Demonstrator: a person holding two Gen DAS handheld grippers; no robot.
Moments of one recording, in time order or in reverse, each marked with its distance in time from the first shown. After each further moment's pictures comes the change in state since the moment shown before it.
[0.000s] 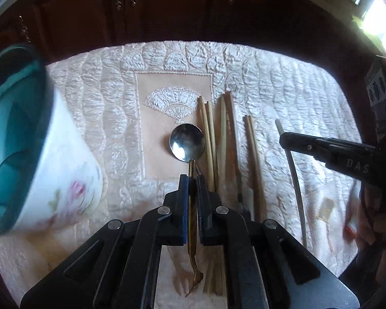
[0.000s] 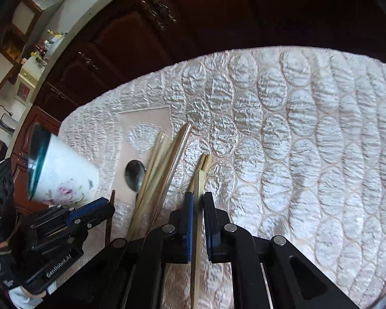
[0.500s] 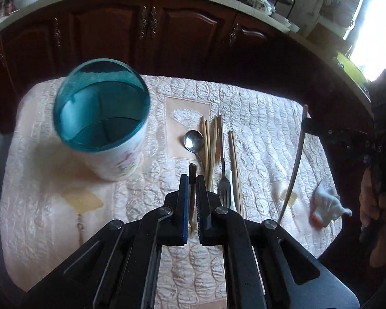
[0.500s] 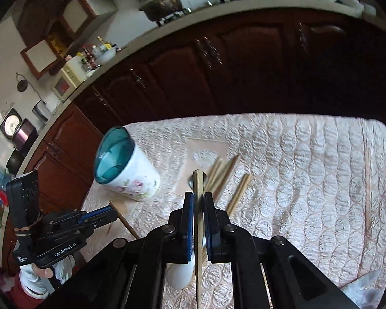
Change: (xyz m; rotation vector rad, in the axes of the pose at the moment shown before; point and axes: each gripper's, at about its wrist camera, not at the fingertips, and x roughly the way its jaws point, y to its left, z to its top) left arm -0.116 0.019 -0.056 -0.093 -0.189 -0.044; right arm -0.121 0.063 -0.037 -0.172 -0.183 0.101
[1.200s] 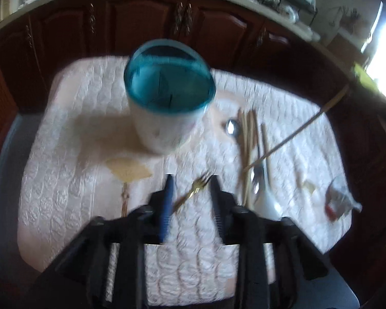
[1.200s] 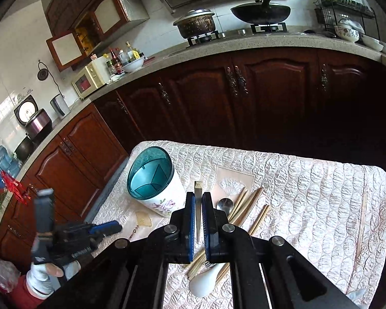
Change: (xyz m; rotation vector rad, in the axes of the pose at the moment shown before) left arm -0.018 0.056 -0.041 -0.075 0.038 0.083; right arm -0.054 0.048 0.018 -0.120 -0.091 0.033
